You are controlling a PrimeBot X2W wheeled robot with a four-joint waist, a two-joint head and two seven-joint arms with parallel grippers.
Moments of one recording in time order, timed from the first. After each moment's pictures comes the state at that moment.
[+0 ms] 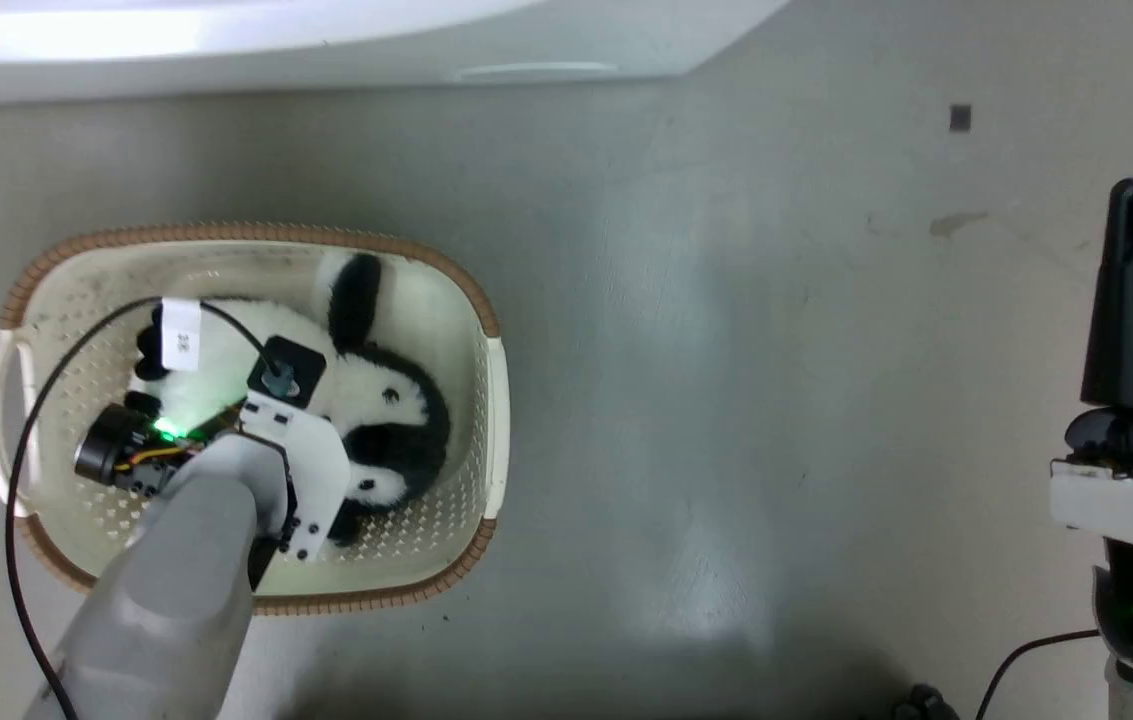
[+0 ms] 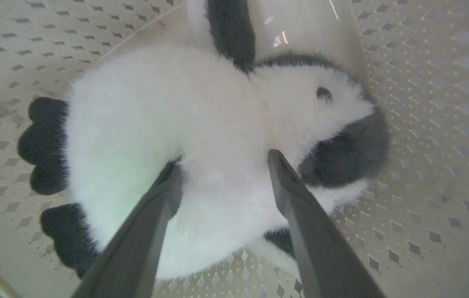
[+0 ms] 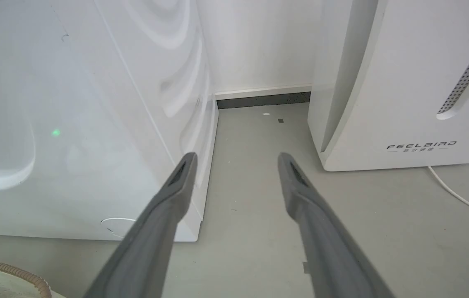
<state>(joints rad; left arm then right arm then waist) -0.71 0.28 -0.39 0.95 -0.07 -0.04 0.17 -0.26 -0.05 -0.13 -0.24 0.21 0.13 -0.19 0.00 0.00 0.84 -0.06</state>
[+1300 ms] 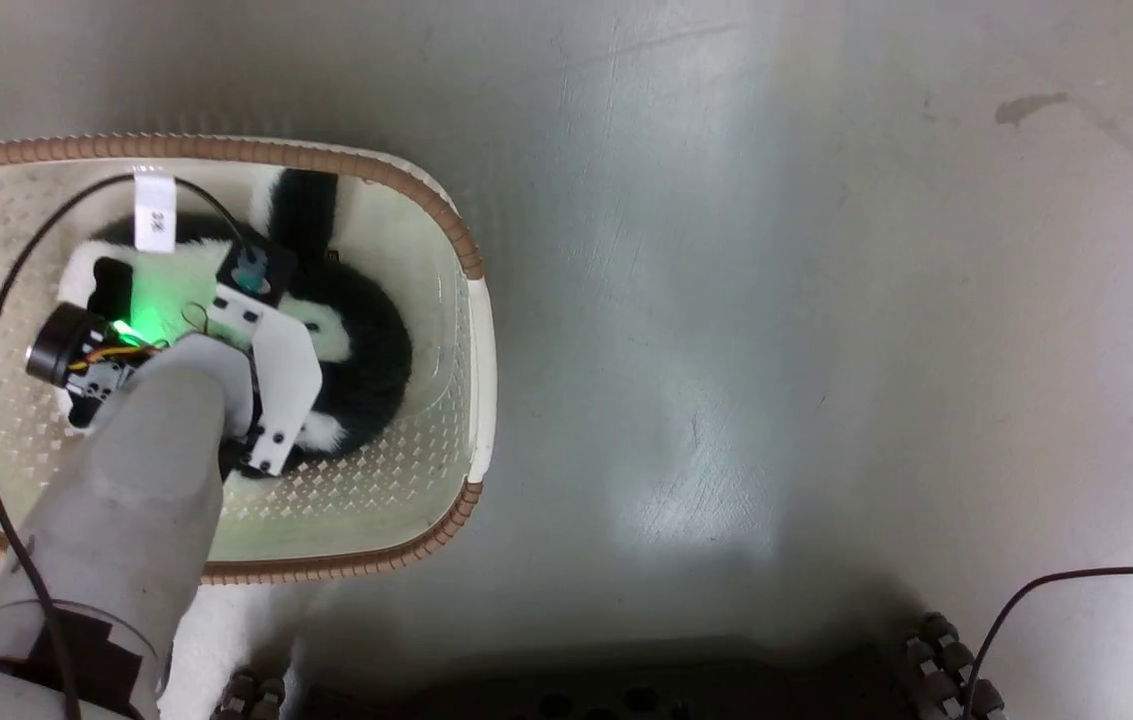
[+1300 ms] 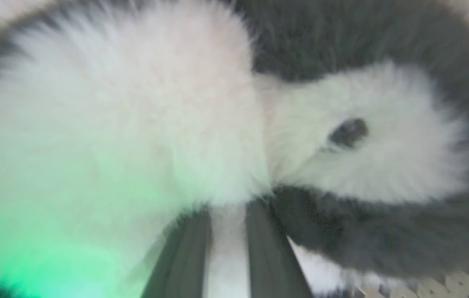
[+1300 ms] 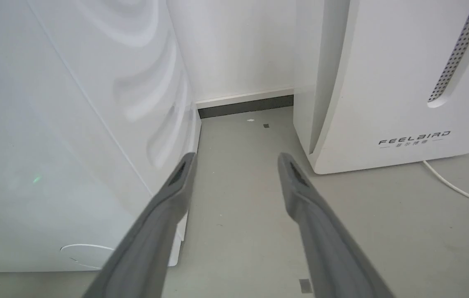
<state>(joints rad) -1.00 0.28 -0.58 1.26 -0.16 -0.07 0.19 -0.36 -0.05 -0.19 -0.34 0.29 0.13 -0.26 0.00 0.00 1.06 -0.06</state>
